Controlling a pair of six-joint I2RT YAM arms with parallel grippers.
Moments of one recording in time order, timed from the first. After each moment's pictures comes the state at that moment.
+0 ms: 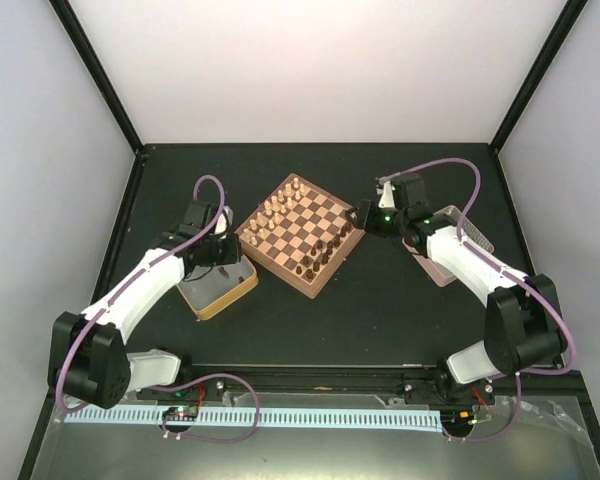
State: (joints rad) left arm -0.29 1.25 0.82 -0.55 0.12 -0.43; right arm 0.36 1.47 0.99 -0.24 -0.35 0.62
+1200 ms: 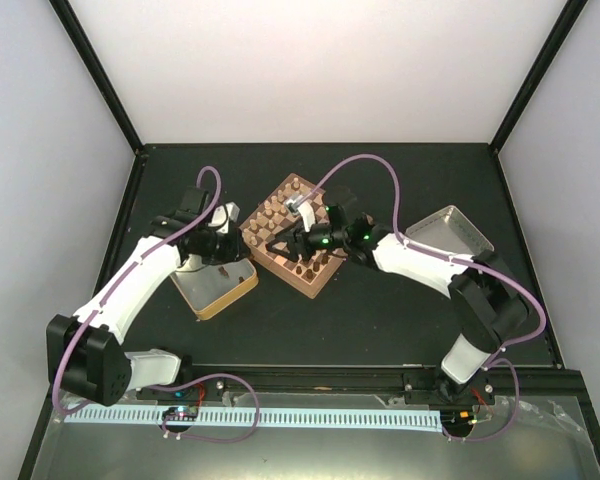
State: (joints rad) left arm -0.29 1.26 1.01 -0.82 0.36 -0.44; right arm 0.73 1.67 1.09 0.10 -0.68 0.31
